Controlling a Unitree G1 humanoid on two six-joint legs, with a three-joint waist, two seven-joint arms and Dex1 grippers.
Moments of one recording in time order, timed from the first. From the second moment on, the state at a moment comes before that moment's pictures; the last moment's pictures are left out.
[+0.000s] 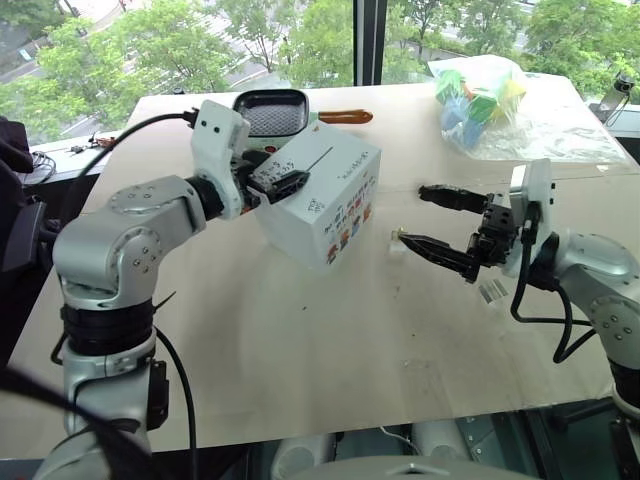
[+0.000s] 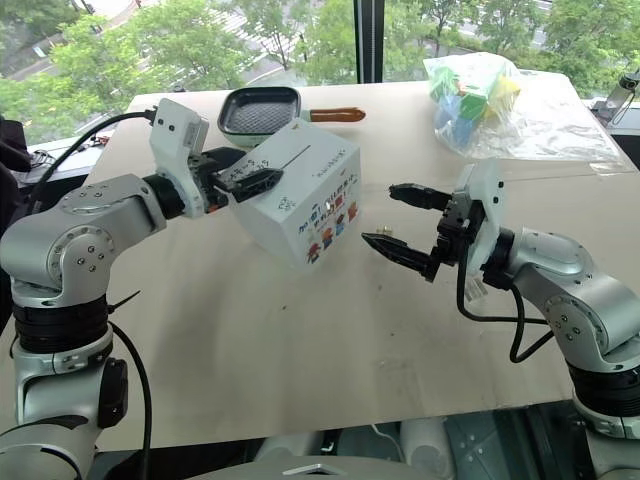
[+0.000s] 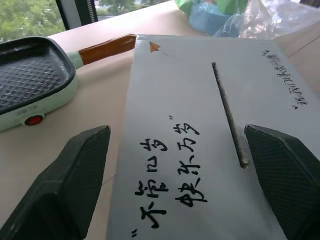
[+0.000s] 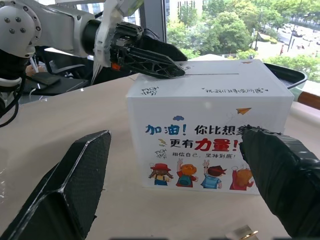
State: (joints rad) left arm -0.63 0.66 0.21 -0.31 -0.66 1.03 -0.48; right arm -0.36 -0.63 -0.05 -0.52 0.80 0.65 0.67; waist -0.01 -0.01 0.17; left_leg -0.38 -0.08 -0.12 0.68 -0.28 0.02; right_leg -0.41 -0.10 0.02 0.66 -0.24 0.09
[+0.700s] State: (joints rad) left arm -0.10 0.90 0.32 -0.73 -0.79 0.80 -0.83; right arm -0.32 -0.28 0.20 -0.18 0.26 0.53 0.36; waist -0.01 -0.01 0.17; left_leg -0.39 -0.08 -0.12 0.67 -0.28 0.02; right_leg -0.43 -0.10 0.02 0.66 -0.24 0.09
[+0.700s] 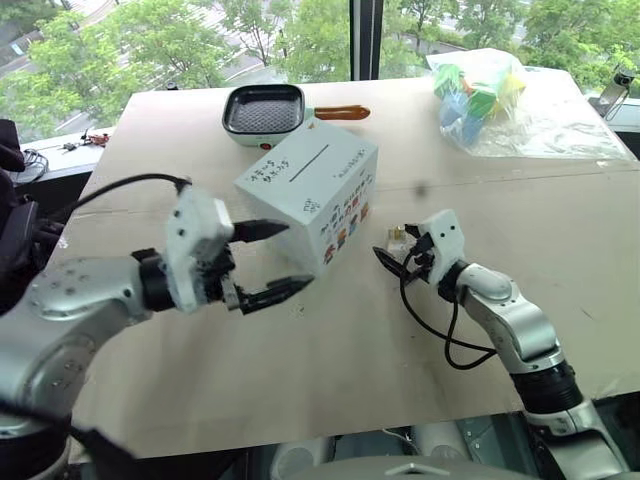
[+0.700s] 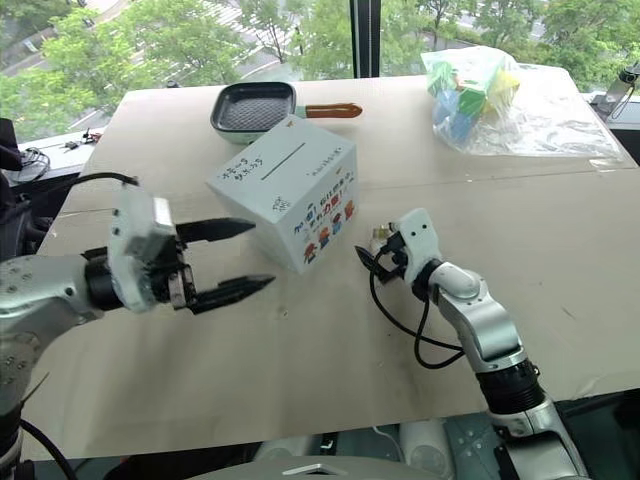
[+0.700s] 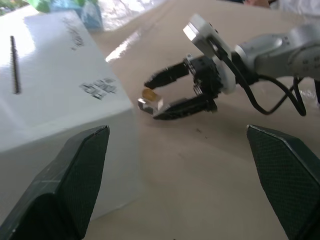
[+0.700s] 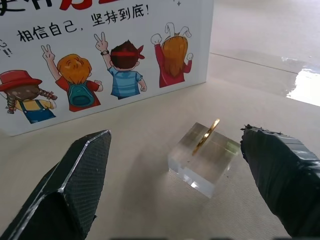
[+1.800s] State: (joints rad) left arm -0.06 0.81 0.15 -0.74 -0.66 0.73 -0.71; right arm -0.33 -0.24 0.13 -0.18 0.27 0.59 0.43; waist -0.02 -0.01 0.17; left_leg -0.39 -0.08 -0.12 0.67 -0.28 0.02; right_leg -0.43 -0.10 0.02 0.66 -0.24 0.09
